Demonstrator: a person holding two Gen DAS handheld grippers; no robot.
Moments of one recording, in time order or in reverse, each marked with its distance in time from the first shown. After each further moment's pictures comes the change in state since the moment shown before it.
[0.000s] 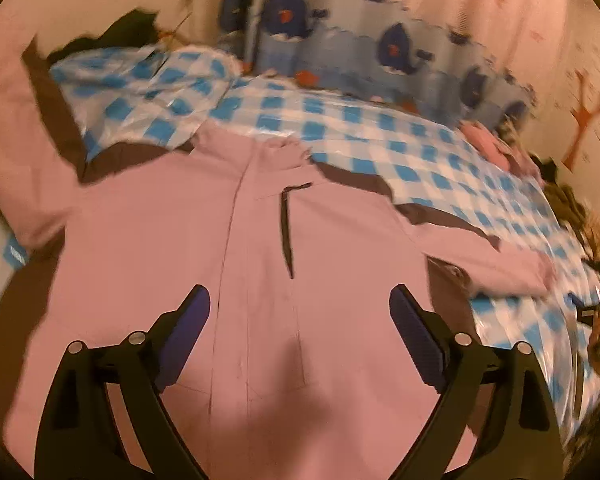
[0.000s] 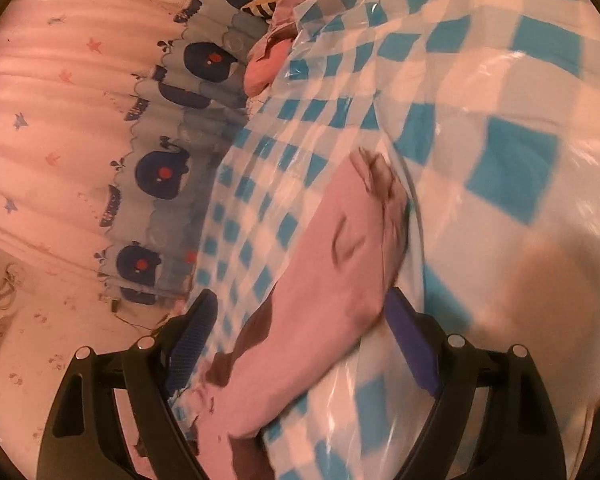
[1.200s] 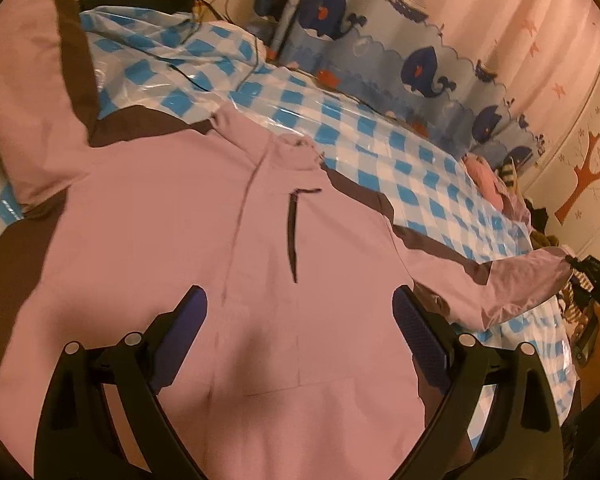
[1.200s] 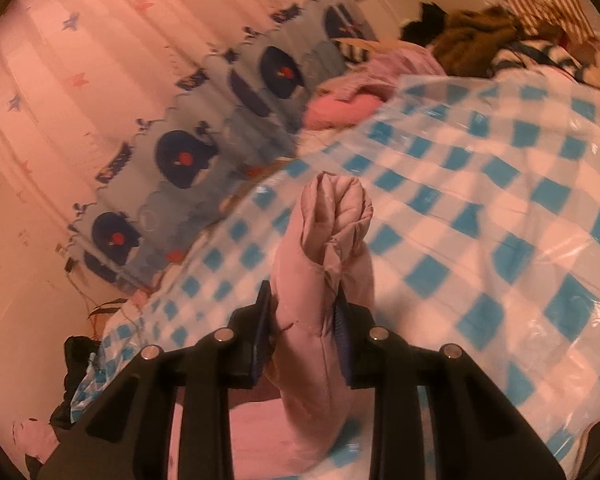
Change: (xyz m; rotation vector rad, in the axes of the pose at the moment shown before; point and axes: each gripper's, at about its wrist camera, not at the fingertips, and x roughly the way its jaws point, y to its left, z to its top) left arm -0.014 0.034 0.015 -0.175 0.021 -0.079; right arm 0.012 0.178 -0.029 -0.381 -0.173 -0.118
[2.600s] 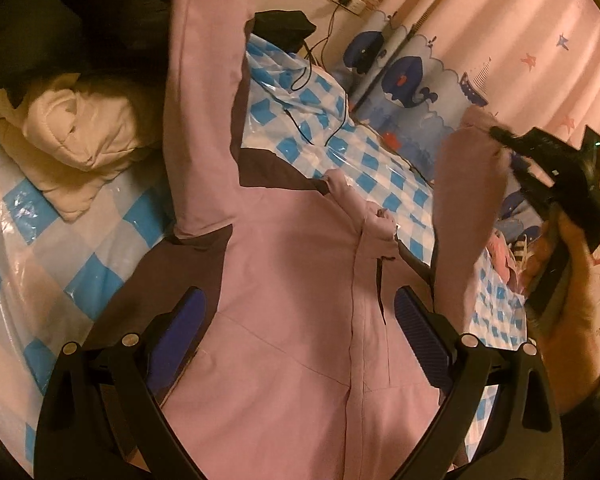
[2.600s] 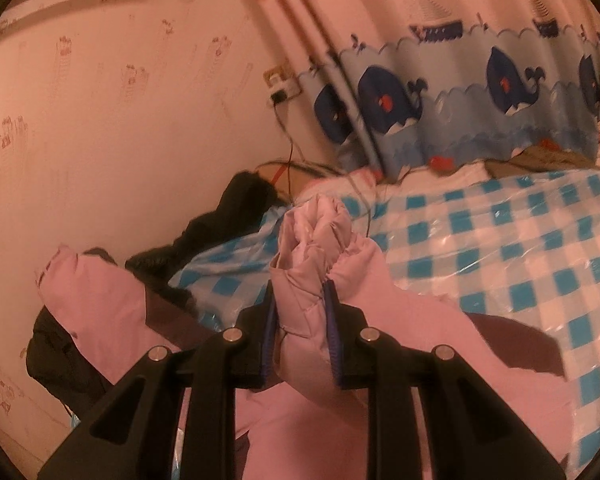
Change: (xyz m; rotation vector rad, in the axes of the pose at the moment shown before) left arm -0.111 0.157 0.040 -0.224 -0.089 0.033; right arm 0.055 0.478 -0.281 -0.561 0.253 0.457
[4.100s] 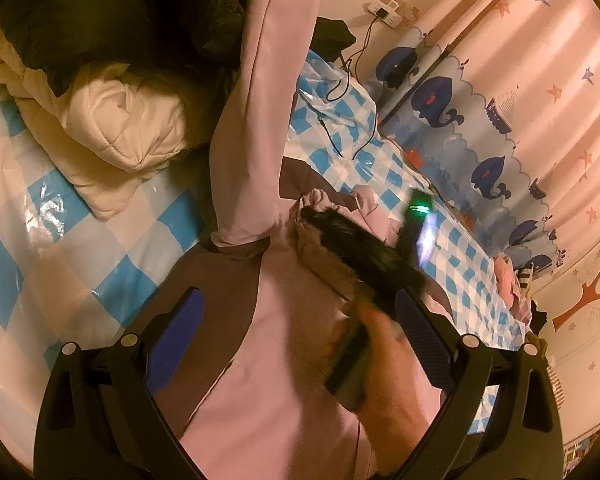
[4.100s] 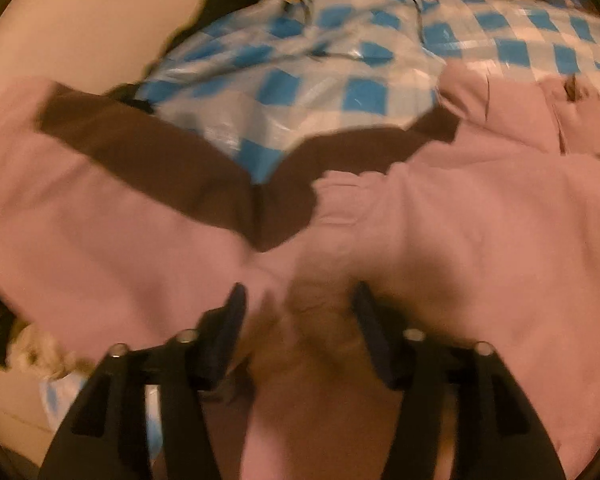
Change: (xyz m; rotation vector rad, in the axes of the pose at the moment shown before) left arm -0.003 0.035 0.015 -0.099 -0.010 0.037; right arm 0.177 0.025 -0.183 0.061 0.414 0.102
